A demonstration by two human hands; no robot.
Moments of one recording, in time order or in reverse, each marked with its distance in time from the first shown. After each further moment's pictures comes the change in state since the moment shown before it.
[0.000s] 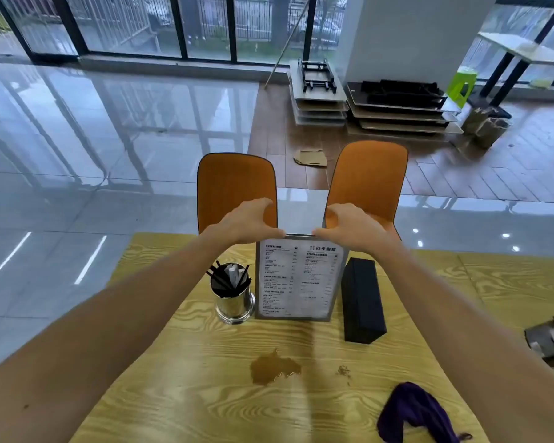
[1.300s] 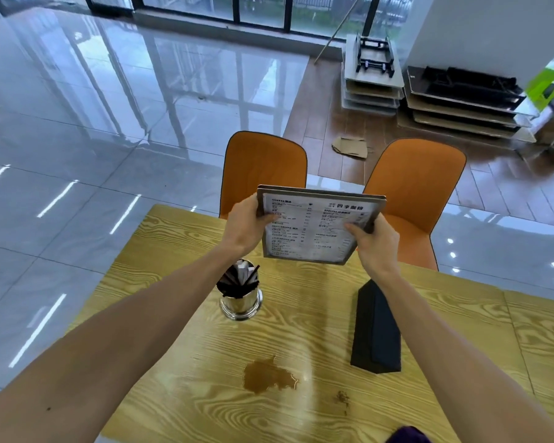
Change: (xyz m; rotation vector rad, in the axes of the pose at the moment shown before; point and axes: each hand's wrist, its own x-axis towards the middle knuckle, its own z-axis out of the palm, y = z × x) left_hand 0.034 -0.049 0.039 -0.470 0.475 -0.097; right_hand 0.060 0.032 0.054 0.734 0.367 -0.001
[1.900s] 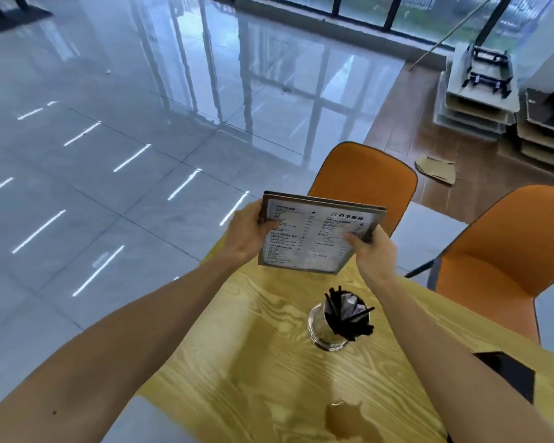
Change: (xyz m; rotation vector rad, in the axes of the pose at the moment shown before) left_hand 0.000 -0.162 -0.192 -0.001 0.223 -0.174; right_hand 0.001 -0.086 0.251 0.011 -0.223 -0.027
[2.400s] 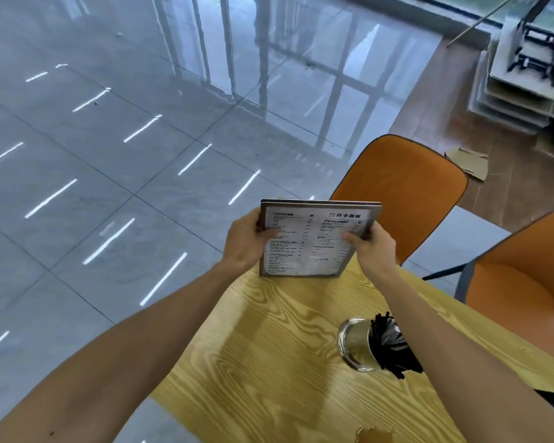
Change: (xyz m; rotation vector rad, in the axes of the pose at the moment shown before) left_hand 0.033 -0.096 -0.038 -0.075 0.028 -0.177; right_hand 0.042 -0.008 0.104 -0.071 -0.184 0.069
